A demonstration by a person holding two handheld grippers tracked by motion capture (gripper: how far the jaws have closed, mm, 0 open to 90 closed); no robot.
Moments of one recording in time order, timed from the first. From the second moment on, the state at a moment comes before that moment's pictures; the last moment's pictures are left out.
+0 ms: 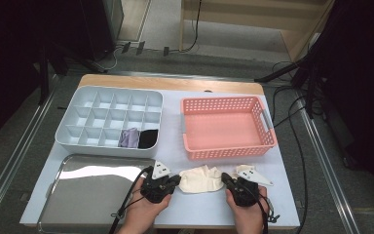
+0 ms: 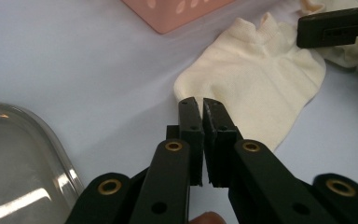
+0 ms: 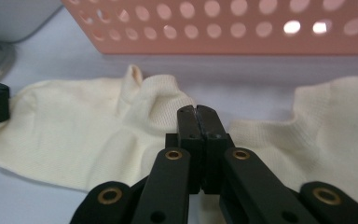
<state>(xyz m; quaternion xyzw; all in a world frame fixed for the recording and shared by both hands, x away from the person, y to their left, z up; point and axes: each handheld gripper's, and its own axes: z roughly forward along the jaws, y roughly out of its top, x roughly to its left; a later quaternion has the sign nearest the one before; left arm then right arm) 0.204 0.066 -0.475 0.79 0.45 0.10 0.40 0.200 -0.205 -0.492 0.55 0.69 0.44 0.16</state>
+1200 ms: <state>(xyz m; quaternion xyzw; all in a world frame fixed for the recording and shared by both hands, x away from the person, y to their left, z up) 0.197 0.084 -0.466 0.79 0.44 0.09 0.42 0.186 -0.269 -0.494 0.63 0.64 0.38 0.25</state>
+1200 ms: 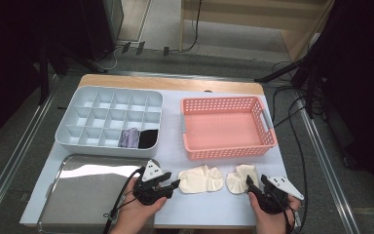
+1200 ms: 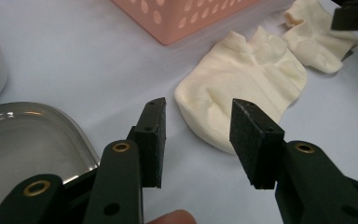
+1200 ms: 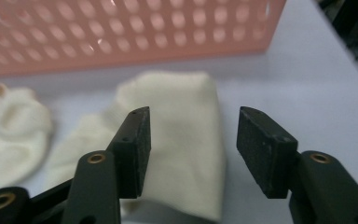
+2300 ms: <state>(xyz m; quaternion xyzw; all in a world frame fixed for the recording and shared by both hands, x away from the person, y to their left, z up) 0.198 0.088 -0.465 0.78 0.44 0.09 0.43 0.148 -0.181 -0.456 0.50 0.69 0.49 0.19</state>
